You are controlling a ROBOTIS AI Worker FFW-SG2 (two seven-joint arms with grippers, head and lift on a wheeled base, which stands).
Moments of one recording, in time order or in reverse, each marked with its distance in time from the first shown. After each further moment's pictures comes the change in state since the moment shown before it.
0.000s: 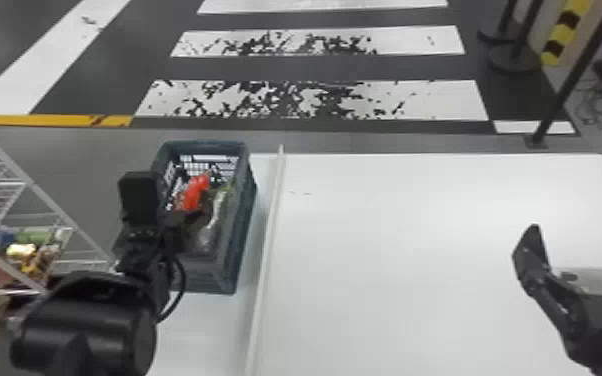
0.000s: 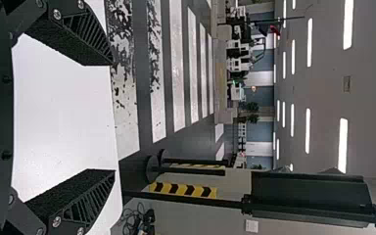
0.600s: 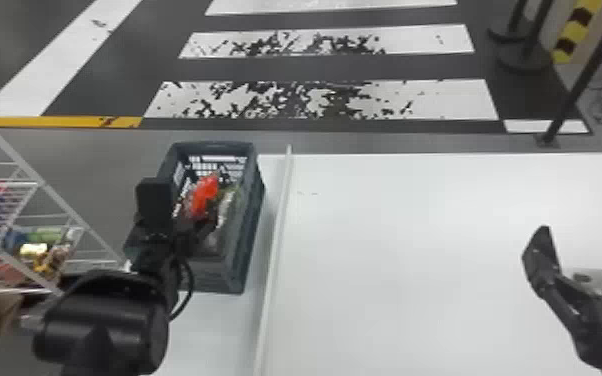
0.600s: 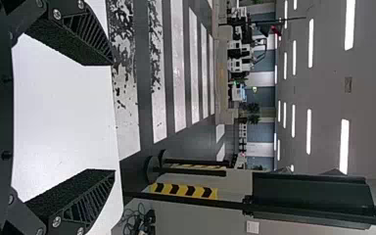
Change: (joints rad) left arm -0.038 0.004 -0.002 0.095 -0.024 0.006 -0.012; right arm -0.010 -0.003 0.002 0.012 -0.003 0.002 -0.001
